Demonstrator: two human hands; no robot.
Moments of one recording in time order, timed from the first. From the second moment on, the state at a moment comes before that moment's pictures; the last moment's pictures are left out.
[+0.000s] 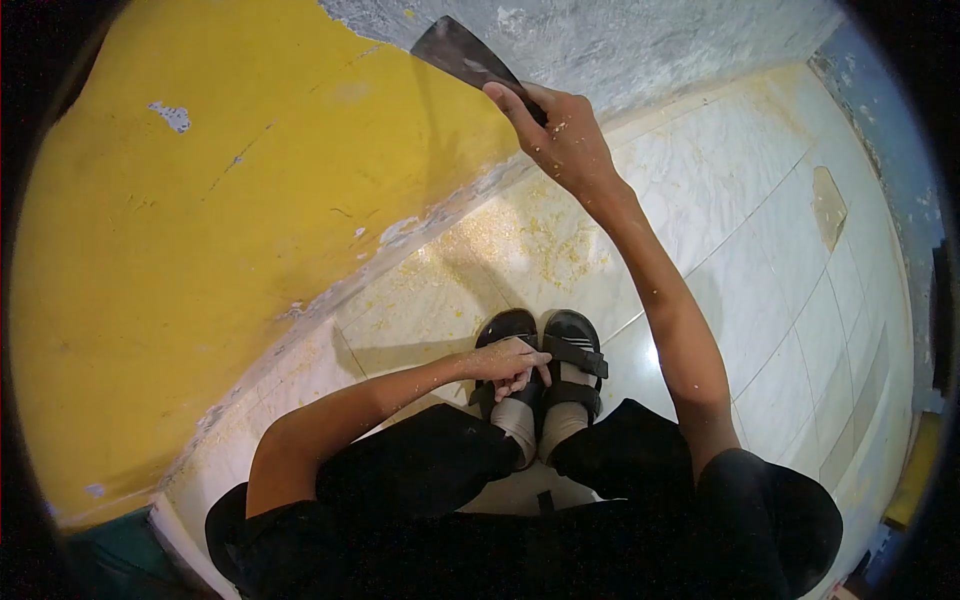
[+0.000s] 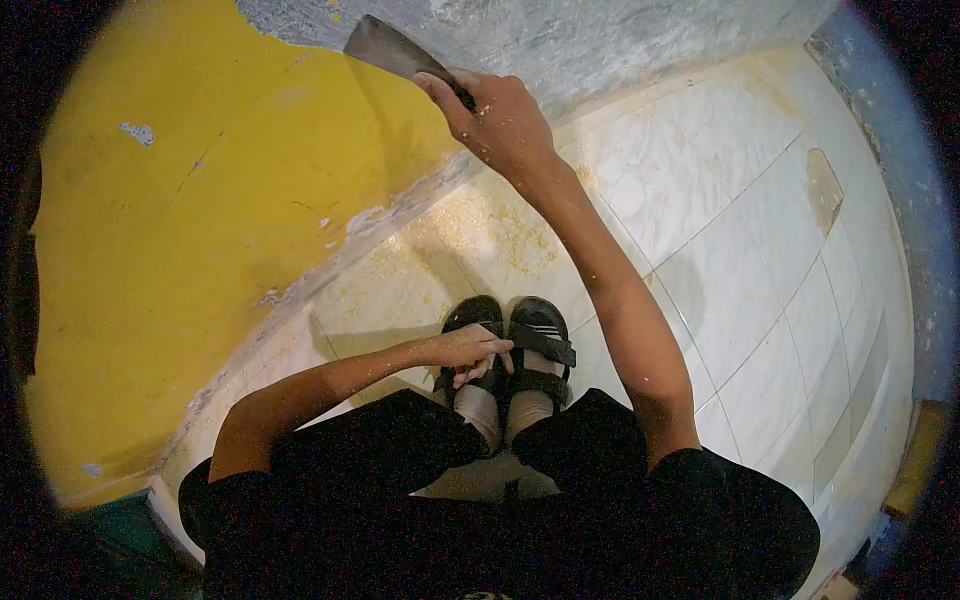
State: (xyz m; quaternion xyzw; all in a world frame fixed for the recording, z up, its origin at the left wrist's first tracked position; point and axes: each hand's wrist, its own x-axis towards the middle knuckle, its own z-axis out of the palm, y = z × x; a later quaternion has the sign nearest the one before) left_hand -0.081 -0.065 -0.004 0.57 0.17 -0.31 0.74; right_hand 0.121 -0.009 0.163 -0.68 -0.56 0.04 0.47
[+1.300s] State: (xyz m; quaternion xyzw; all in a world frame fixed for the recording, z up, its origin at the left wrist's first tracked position) left_hand -0.094 -0.066 -0.039 0.97 0.08 -0.01 0.24; right_hand 0.114 -0.111 0.084 -0.66 -0.61 0.38 0.22
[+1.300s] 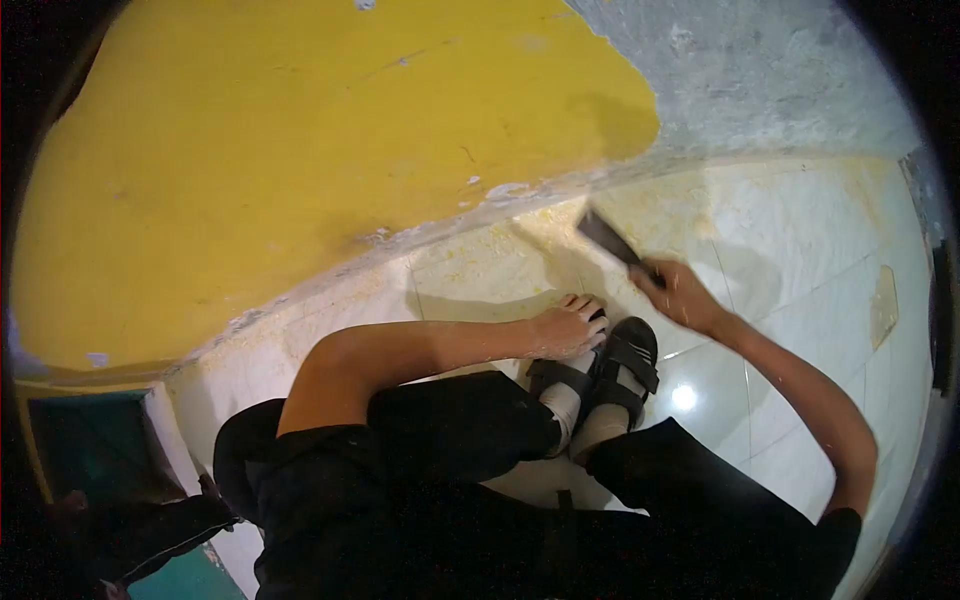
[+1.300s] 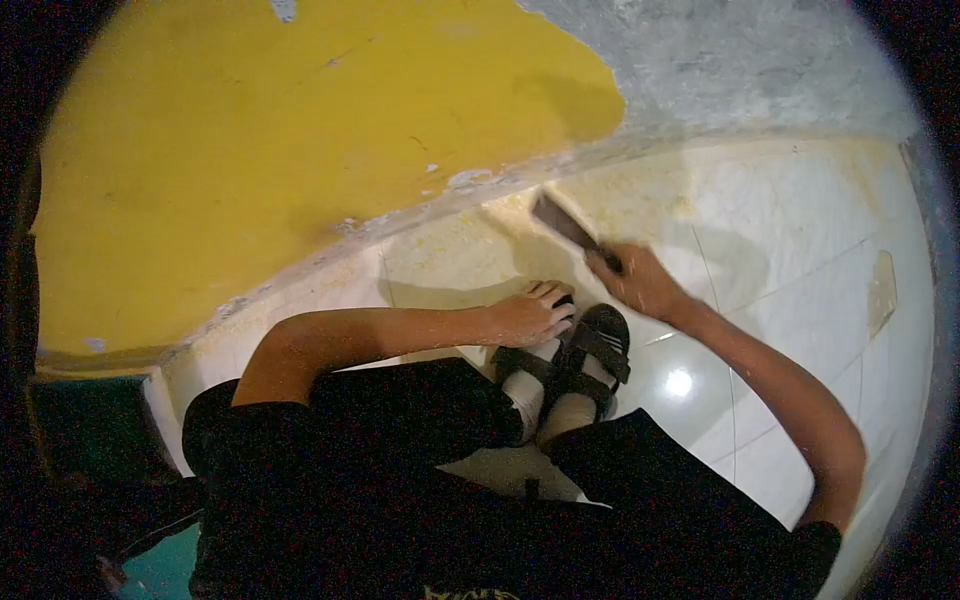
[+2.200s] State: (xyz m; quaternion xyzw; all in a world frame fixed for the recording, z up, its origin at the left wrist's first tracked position) left_hand 0.032 -0.003 0.122 0.55 0.12 0.42 0.71; right_hand 0.113 -0.078 0.170 -0.61 -0.35 0.47 0.53
